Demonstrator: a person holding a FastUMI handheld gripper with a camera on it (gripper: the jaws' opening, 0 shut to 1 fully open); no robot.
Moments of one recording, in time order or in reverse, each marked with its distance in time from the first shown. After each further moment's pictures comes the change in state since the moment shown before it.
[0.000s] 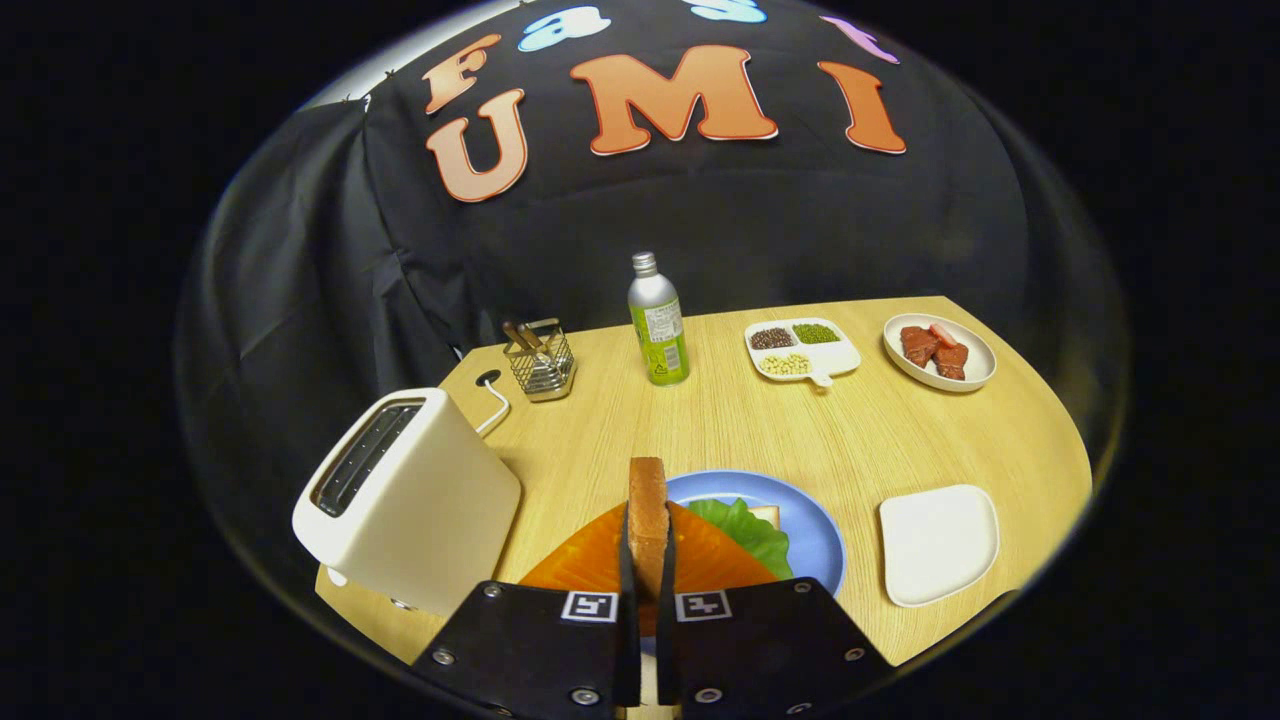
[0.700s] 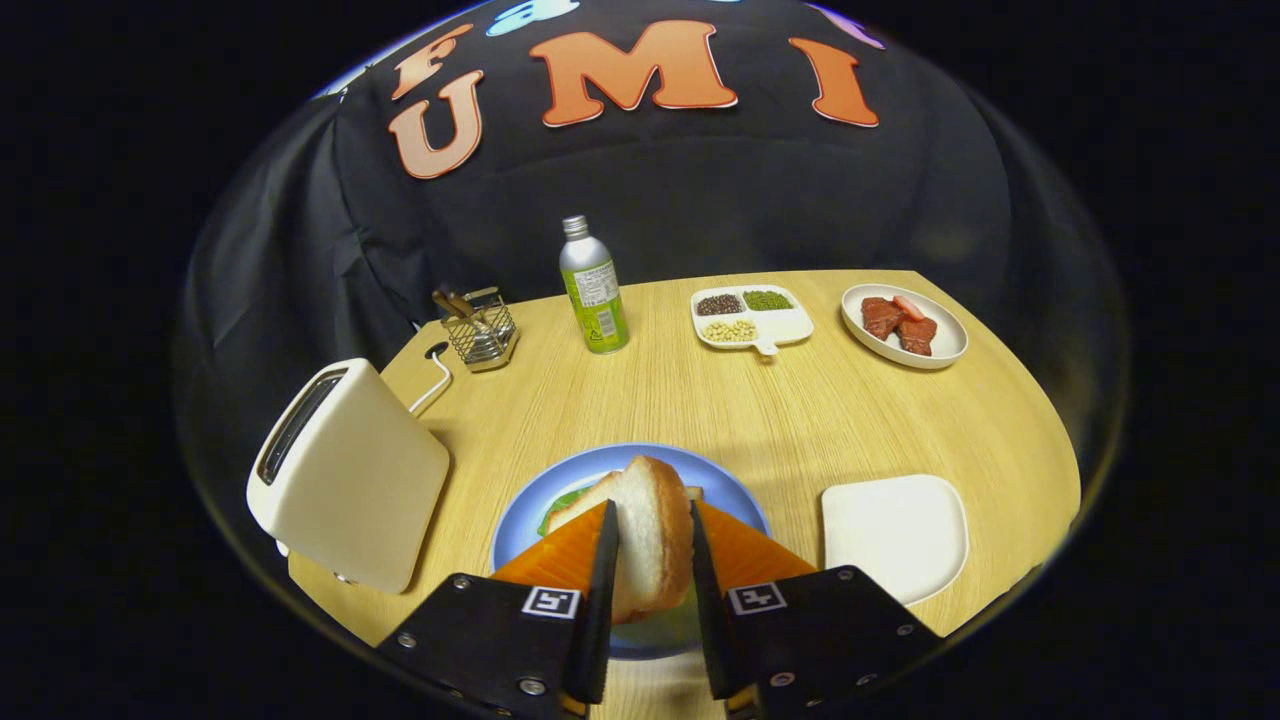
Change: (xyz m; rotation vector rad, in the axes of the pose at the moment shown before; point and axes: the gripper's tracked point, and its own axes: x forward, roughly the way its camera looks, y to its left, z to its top) arm 0.005 -0.068 -0.015 0.001 0.079 -0.110
